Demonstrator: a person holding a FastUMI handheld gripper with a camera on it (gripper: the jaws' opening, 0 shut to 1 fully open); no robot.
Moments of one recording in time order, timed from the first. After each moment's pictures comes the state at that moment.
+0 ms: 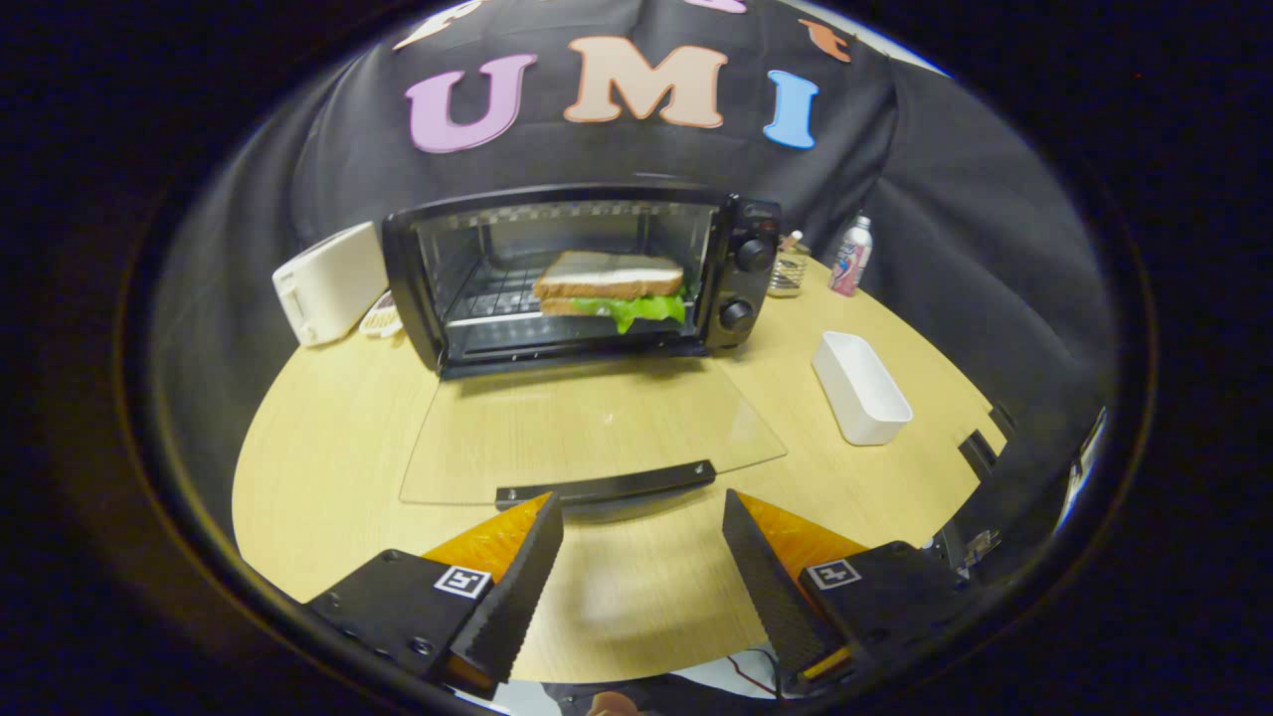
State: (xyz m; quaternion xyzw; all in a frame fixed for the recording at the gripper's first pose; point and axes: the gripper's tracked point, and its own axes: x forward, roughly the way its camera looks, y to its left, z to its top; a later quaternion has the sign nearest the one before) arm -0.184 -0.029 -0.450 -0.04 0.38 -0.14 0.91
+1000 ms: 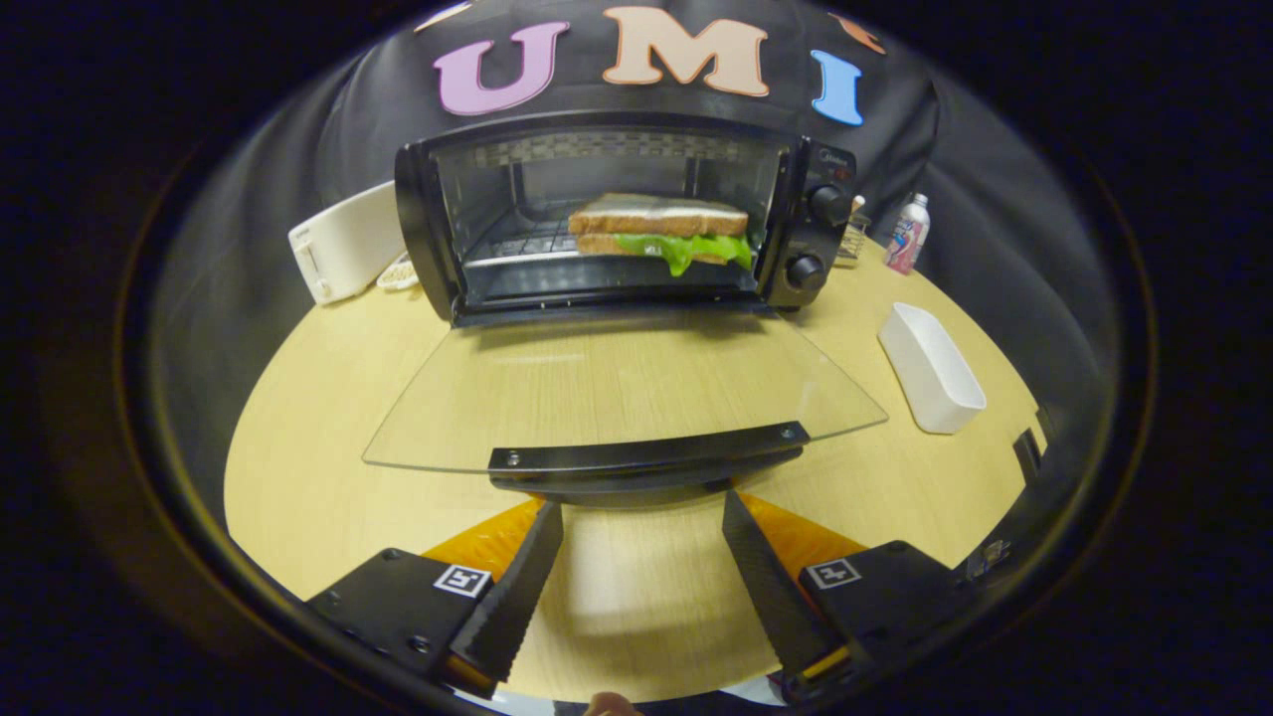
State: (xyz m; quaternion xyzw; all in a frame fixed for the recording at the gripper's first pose) arm -0.165 -0.014 -0.482 -0.01 0.40 -0.09 0.91
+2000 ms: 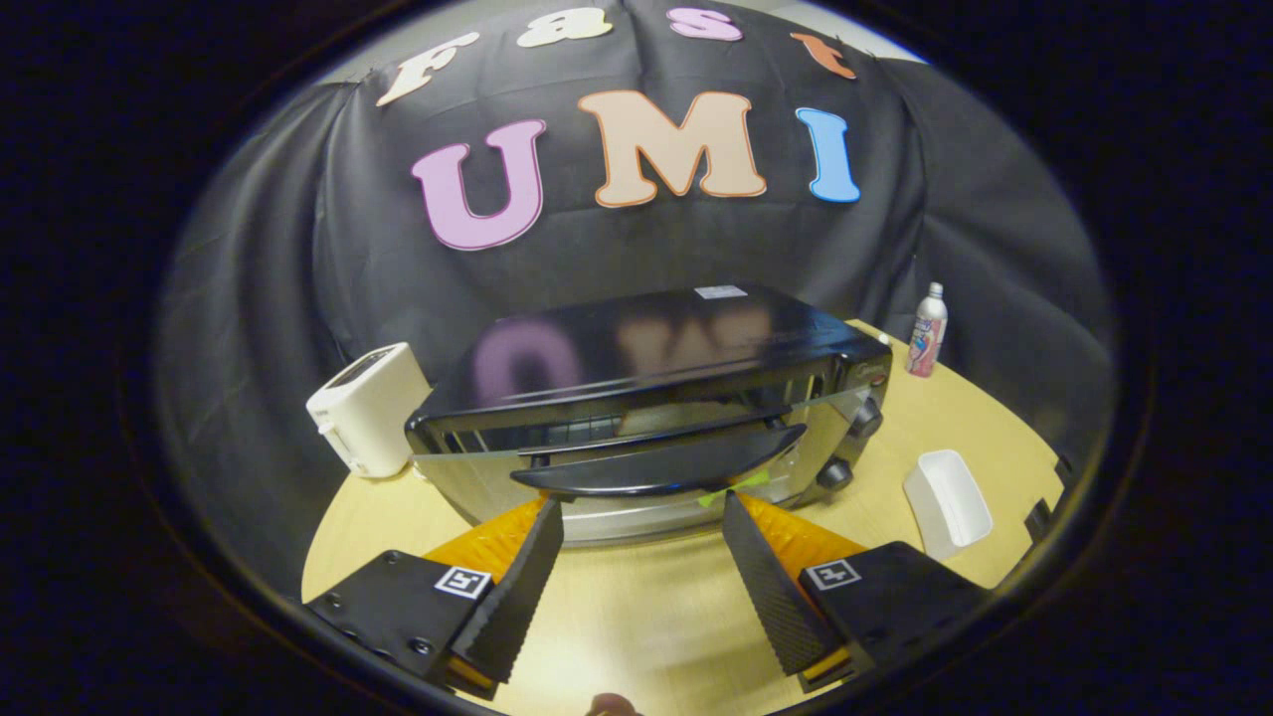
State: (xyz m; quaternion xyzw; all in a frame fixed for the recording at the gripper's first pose) arm -0.025 0.009 -0.365 0.05 0.25 -0.07 0.96
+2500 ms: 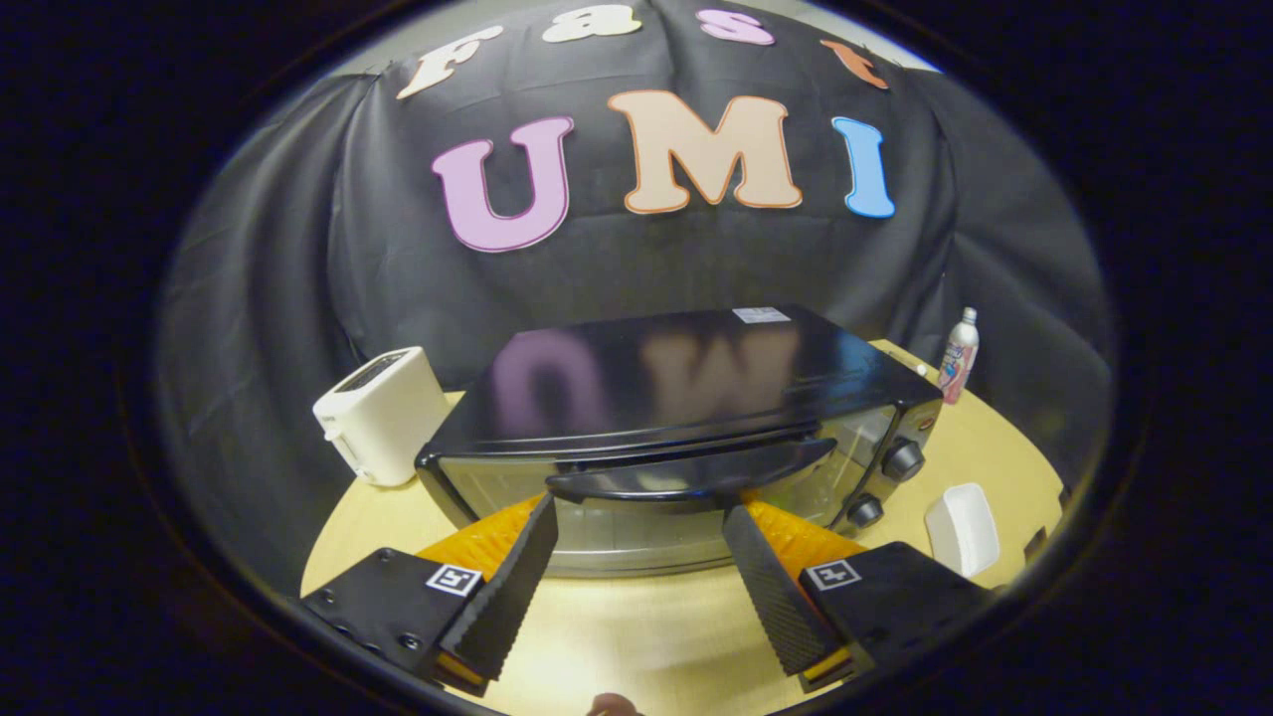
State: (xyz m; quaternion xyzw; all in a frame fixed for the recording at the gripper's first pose) arm 0.003 0.023 -0.360 0.02 0.25 -0.05 0.97
